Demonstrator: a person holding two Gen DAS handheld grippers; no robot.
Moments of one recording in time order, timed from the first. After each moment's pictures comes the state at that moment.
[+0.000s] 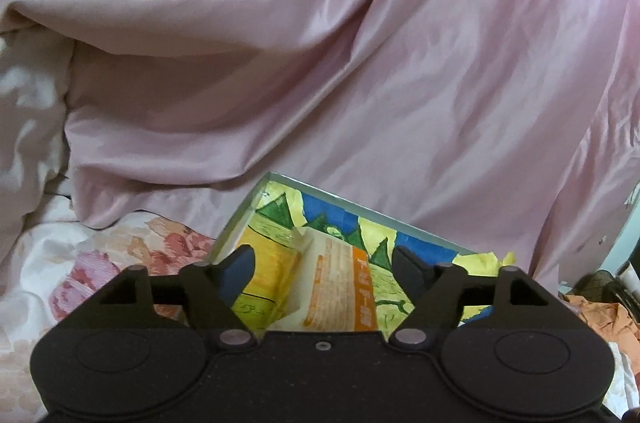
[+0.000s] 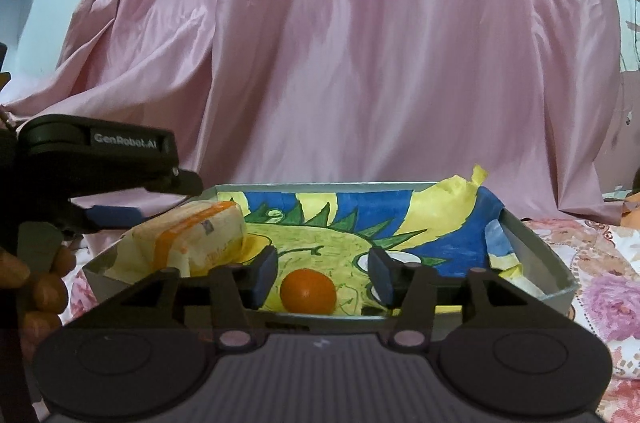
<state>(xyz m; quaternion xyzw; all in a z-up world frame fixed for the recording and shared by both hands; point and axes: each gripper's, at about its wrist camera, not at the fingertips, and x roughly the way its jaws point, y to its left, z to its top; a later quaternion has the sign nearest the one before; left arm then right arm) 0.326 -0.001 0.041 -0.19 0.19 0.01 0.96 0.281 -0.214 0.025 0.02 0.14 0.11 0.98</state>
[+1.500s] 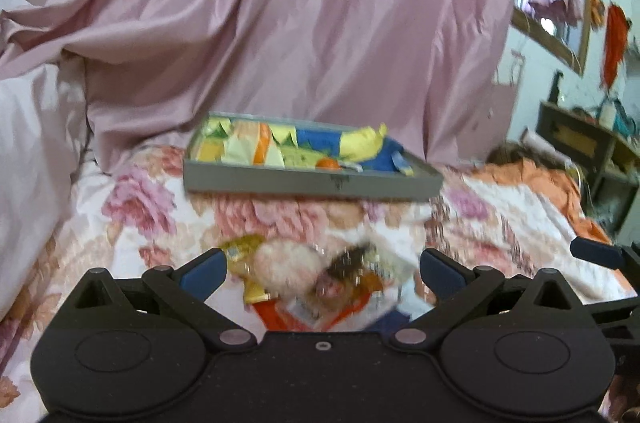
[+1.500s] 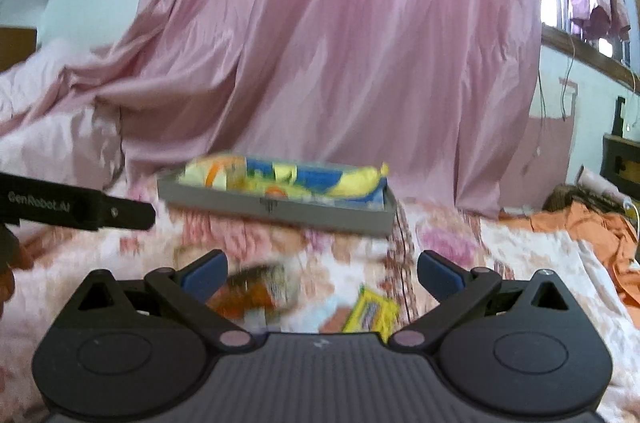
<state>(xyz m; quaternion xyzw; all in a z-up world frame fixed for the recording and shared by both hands) 0.085 -0.032 0.029 -0.06 0.22 -0.13 0.97 0.043 -0.261 0.050 -0.06 0.15 0.06 0.99</state>
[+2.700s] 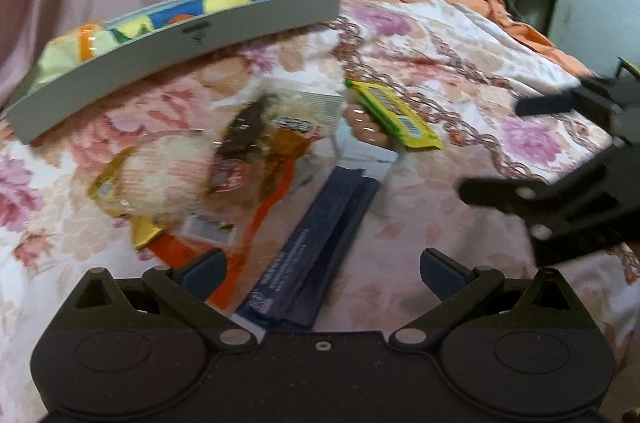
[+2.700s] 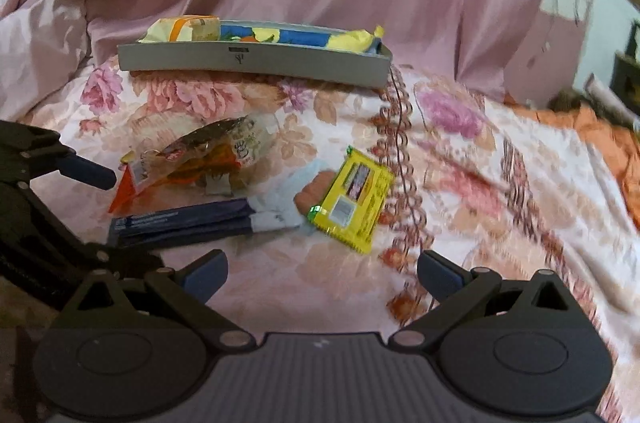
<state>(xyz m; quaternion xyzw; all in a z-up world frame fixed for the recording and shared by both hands) 0.152 -0.095 -0.048 0.12 0.37 -0.30 0.87 0.086 -0.275 -0.011 -0.08 0.32 0.04 0.94</state>
